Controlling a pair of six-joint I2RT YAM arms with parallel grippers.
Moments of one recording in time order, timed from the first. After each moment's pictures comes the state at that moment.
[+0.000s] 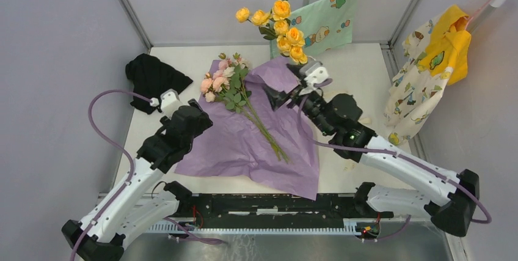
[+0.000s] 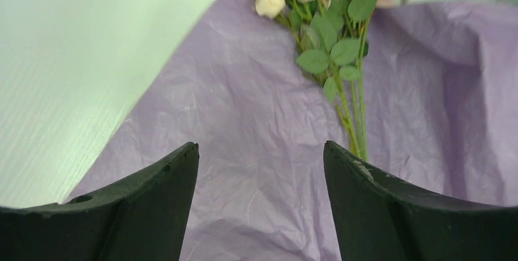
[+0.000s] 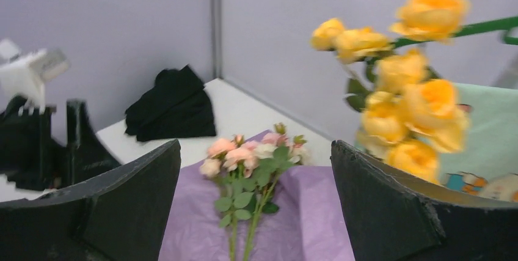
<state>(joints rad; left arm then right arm) -0.56 0.78 0.78 -0.71 -0.60 -0.85 0.86 1.05 0.91 0.43 0.19 -0.11</state>
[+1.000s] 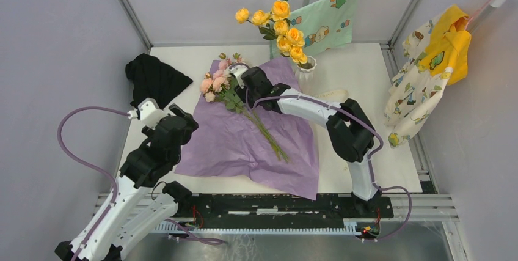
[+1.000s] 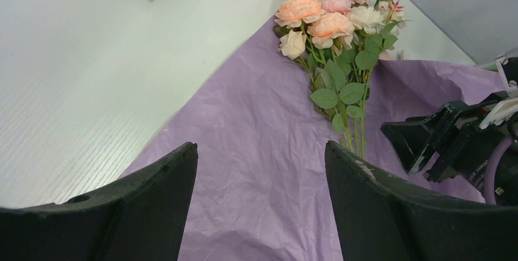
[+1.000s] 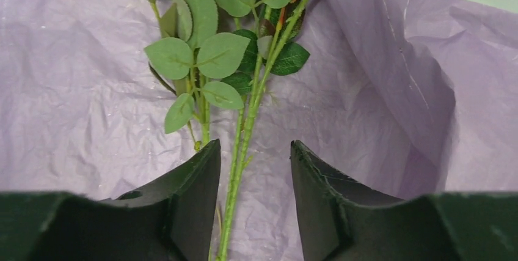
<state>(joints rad) -0.56 0.60 0.83 -0.84 -0.77 -0.91 0.84 2.04 1.60 -0.25 0.19 -0.02</state>
